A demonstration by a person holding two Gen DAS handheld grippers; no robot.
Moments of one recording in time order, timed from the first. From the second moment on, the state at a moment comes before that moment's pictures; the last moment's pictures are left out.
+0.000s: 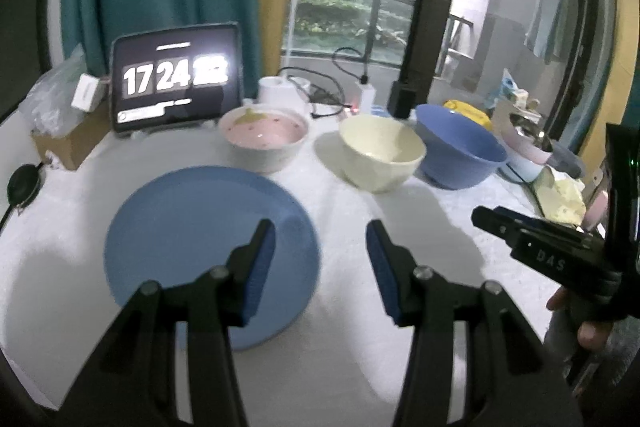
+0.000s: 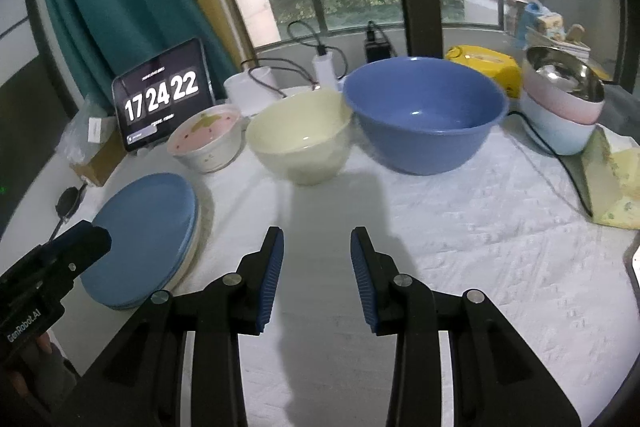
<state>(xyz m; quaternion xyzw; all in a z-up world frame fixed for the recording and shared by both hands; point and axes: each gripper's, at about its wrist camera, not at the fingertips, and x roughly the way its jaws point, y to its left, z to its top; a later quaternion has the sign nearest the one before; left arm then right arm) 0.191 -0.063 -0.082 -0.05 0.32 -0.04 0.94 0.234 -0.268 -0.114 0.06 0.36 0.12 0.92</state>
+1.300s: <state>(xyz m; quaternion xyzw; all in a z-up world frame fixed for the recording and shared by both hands) 0.298 -0.198 -0.070 -0.01 0.30 -0.13 0.95 0.305 -0.379 -0.104 0.10 0.32 0.07 0.94</state>
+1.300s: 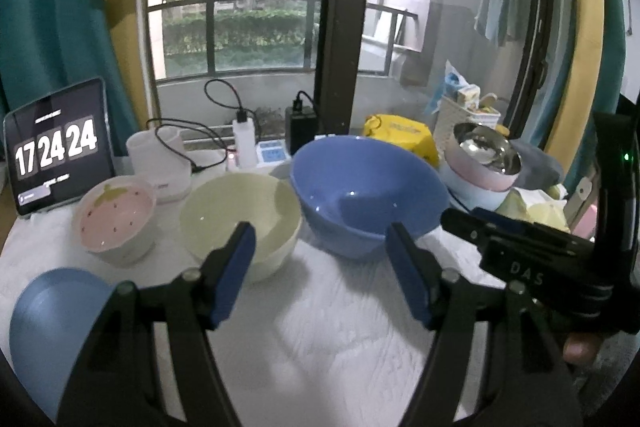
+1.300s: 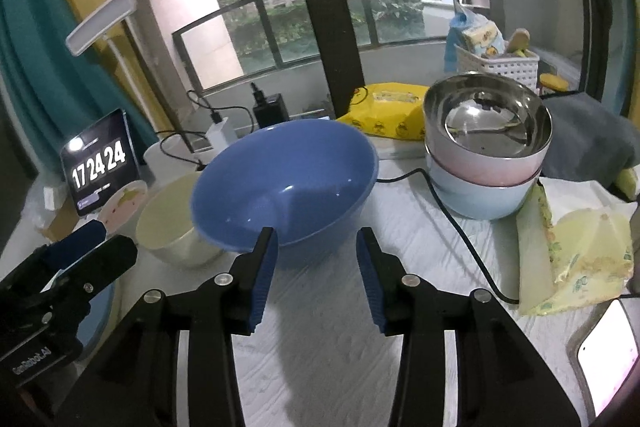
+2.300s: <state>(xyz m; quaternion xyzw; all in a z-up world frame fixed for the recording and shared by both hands) 0.346 -0.226 -0.117 0.04 0.32 -0.12 0.94 0.342 -0.385 -0.156 0.11 0.38 0.05 0.92</state>
